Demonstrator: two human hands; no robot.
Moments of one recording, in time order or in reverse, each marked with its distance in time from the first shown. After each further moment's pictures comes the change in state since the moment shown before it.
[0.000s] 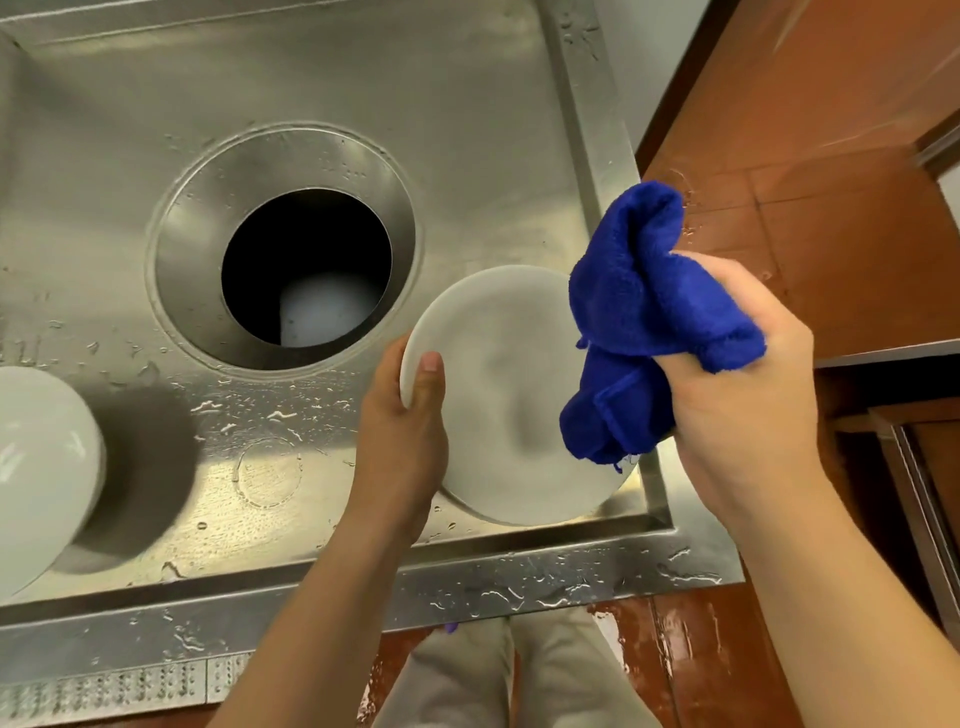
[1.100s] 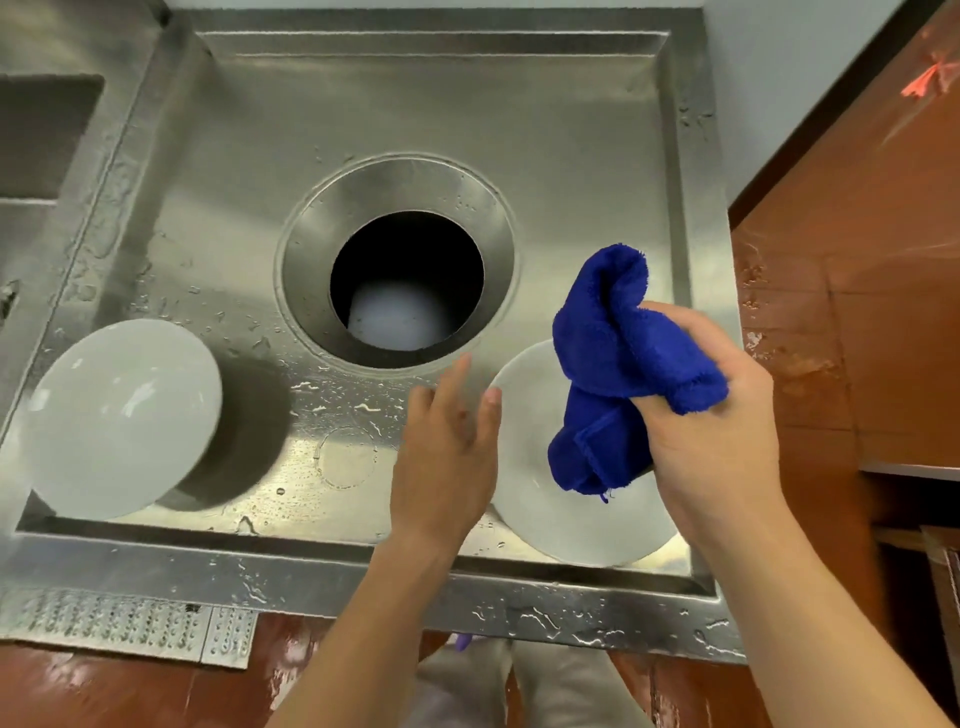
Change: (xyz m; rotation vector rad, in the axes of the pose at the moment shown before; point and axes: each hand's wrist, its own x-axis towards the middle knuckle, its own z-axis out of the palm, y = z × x) left_hand -0.004 -0.009 -0.035 0.454 0.126 0.132; right_hand -0.001 -0.022 0.062 -0.002 -0.226 0.035
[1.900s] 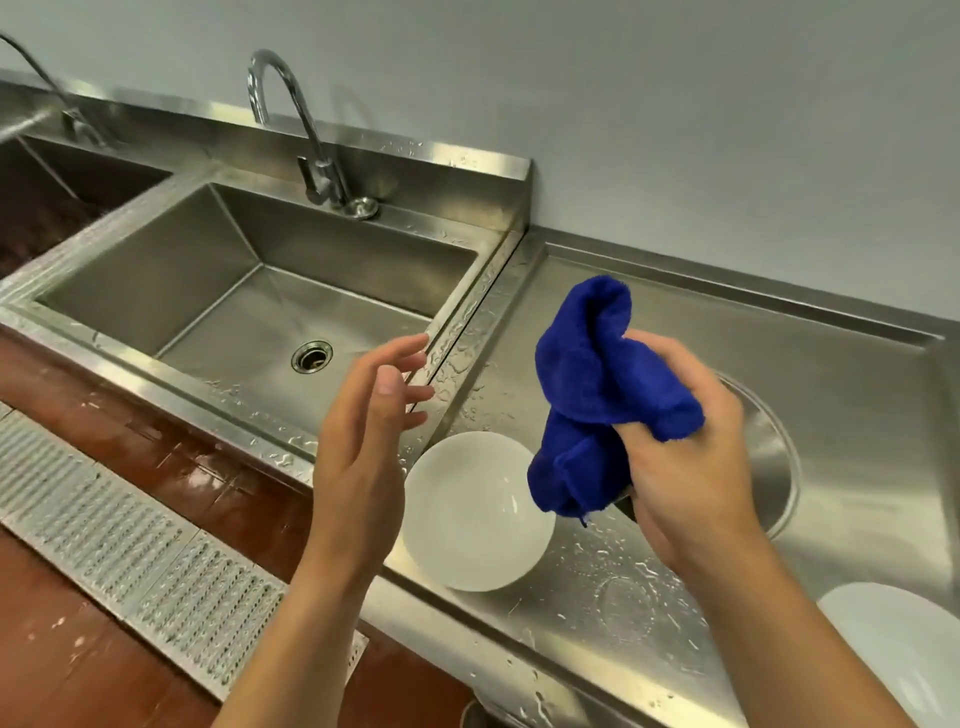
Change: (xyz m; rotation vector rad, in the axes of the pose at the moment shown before) left_hand -0.007 -0.068 -0.383 -0.548 0.562 0.243; right_hand -0.035 -0.125 0.328 0.091 -0.381 -0.251
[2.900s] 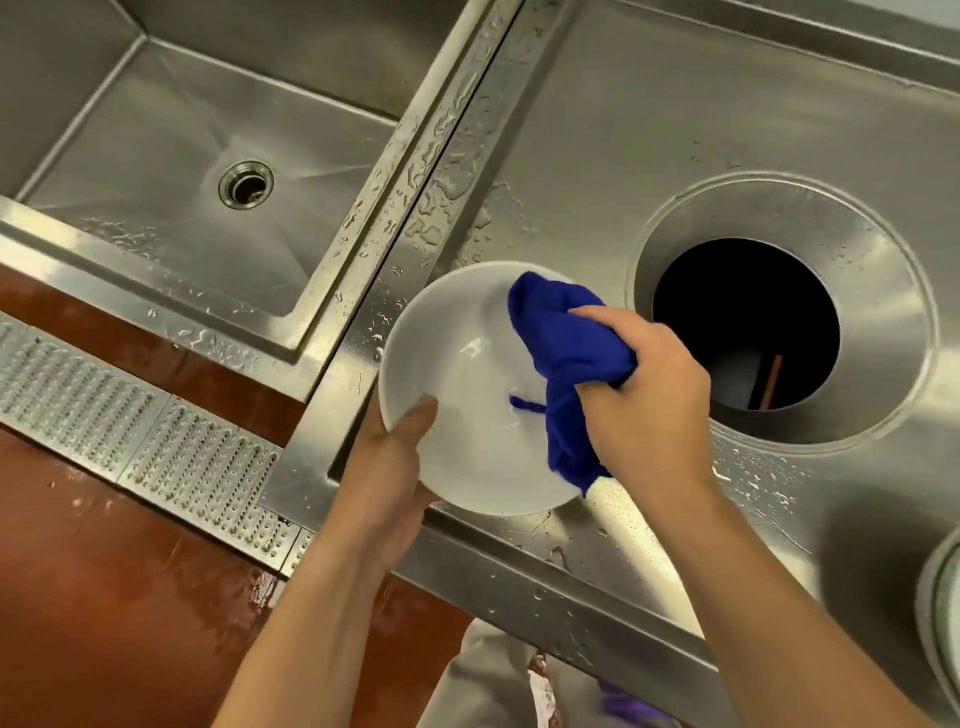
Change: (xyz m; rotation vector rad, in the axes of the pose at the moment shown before) left_hand -0.028 -0.200 0.004 -0.339 0.038 -0.995; right_hand -0.005 0.190 0.027 -0.658 -0.016 0.249
